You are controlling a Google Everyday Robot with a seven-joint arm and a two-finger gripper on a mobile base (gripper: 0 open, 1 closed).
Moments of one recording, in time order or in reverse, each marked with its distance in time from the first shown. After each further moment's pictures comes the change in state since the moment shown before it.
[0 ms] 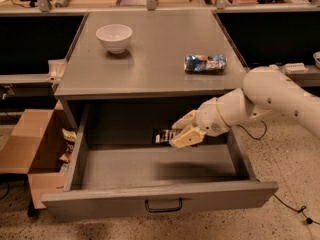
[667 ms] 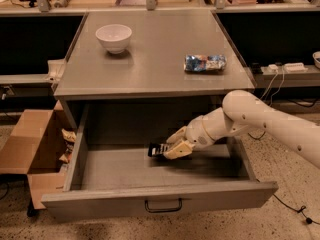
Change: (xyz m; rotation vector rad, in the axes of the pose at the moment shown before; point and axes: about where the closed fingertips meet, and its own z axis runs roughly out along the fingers) arm 0.061 -0.029 0.077 -0.040 0.025 0.074
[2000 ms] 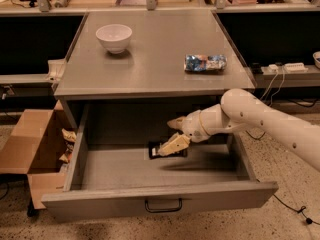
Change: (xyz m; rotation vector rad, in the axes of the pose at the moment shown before) arm -0.022 -0.023 0.009 0.038 -0.088 -0.006
